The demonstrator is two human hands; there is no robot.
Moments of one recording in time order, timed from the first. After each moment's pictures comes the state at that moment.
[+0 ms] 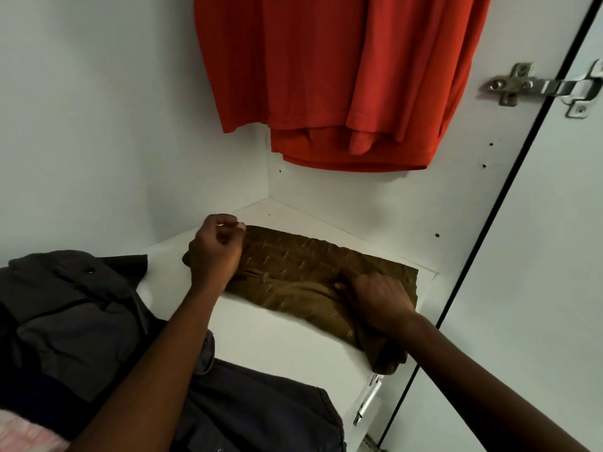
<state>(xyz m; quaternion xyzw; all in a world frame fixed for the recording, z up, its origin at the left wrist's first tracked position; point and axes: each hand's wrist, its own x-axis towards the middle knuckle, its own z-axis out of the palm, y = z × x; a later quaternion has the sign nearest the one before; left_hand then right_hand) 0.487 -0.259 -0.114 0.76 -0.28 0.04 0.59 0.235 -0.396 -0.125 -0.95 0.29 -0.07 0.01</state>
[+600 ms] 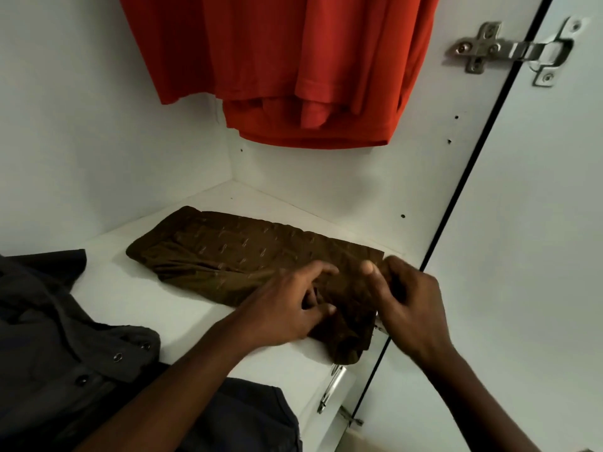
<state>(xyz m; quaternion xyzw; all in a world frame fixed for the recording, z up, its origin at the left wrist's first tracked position) 0.335 -0.286 -0.121 0.70 -0.63 -0.19 0.27 0.145 -0.387 -0.124 -0.81 0.34 -0.42 0.22</state>
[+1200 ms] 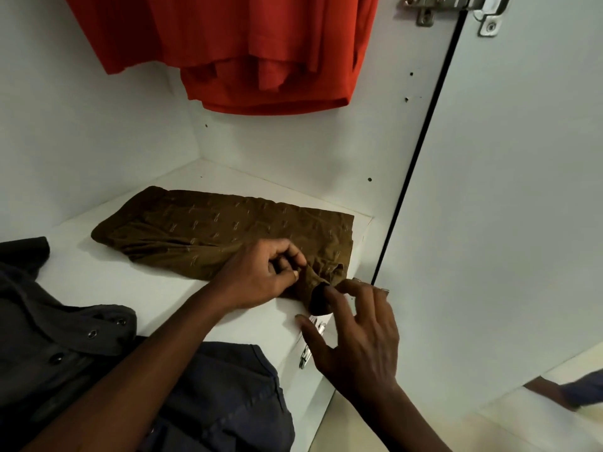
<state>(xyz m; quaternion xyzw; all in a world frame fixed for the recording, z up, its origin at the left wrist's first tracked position) 0.344 -0.288 -0.140 0.67 -0.62 -0.21 0.34 0.135 -0.300 -0.201 -0.82 0.37 -0.43 -0.04</state>
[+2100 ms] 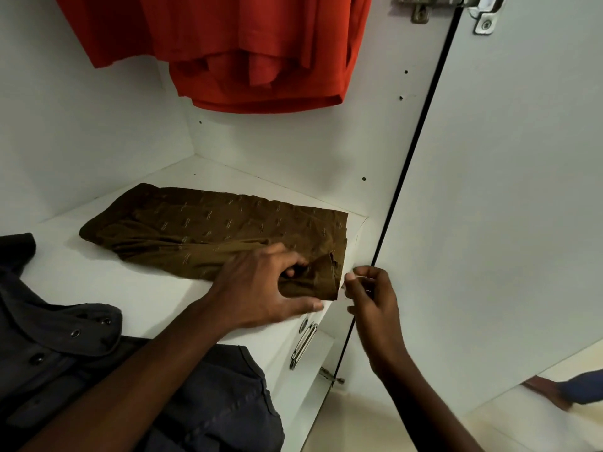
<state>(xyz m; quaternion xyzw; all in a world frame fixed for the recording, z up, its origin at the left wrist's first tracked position) 0.316 -0.281 -0.131 0.71 -0.68 -0.06 0.16 0.122 -0.347 -0.189 -0.58 0.46 -0.43 0.51</state>
